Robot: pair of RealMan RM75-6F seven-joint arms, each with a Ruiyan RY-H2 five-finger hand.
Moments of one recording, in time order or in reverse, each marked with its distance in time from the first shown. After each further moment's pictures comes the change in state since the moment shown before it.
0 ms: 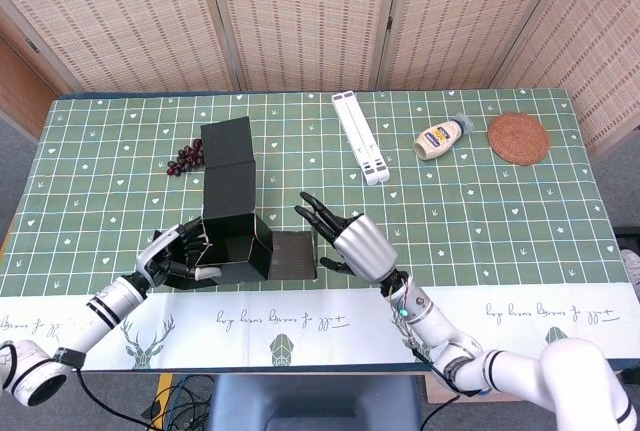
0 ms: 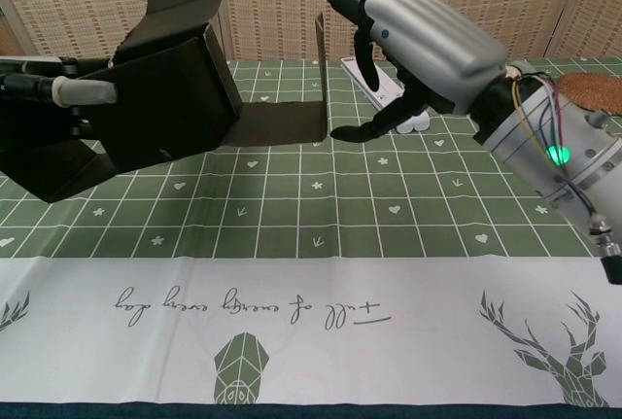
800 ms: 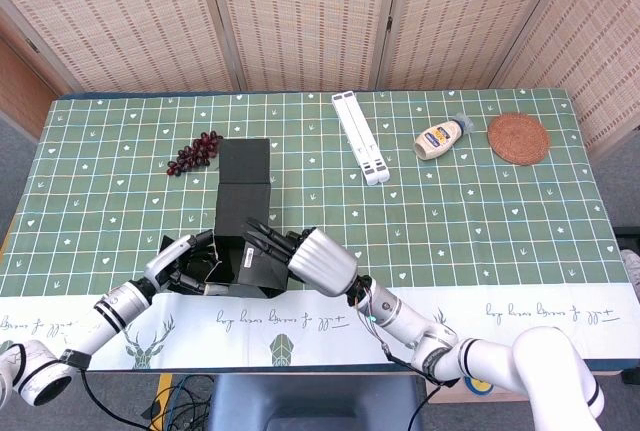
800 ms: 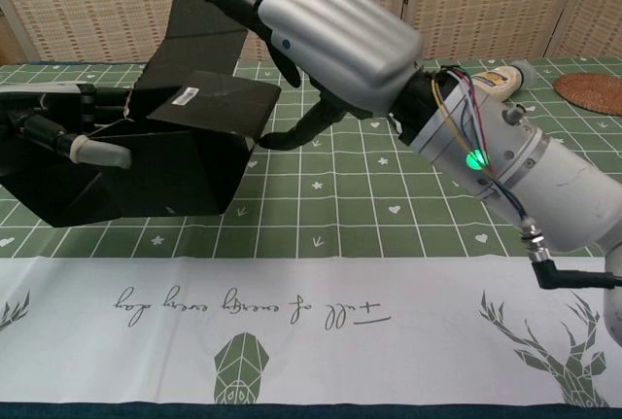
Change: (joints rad) left arm -0.020 -0.055 0.051 0.050 0.016 0.012 0.250; right arm 0.119 -0.046 0.016 0.033 -0.116 -0.046 -0.111
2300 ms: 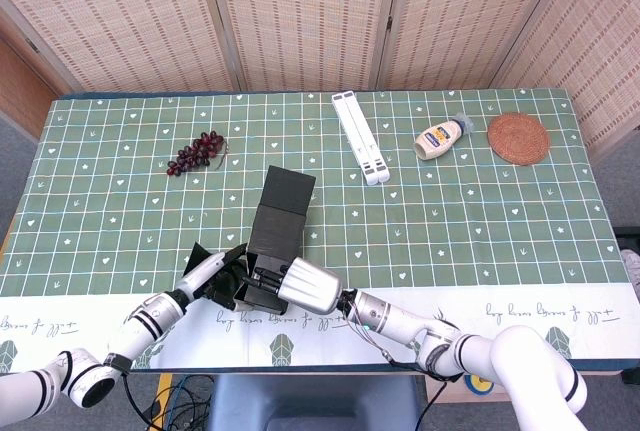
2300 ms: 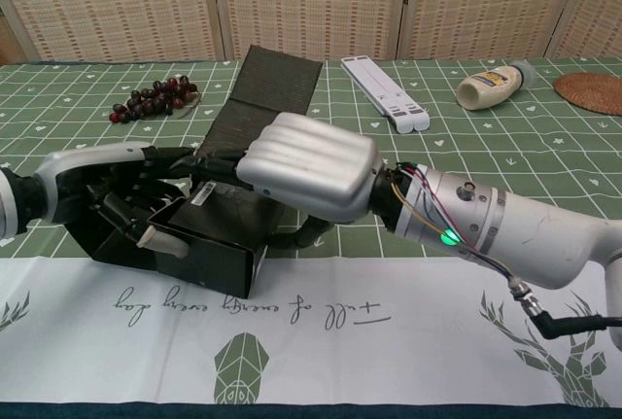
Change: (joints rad) left arm 0.001 -0.194 -0.026 0.057 -0.120 -0.080 0.468; right arm 0.058 -0.055 -0.158 0.175 -0.051 -0.165 0.053
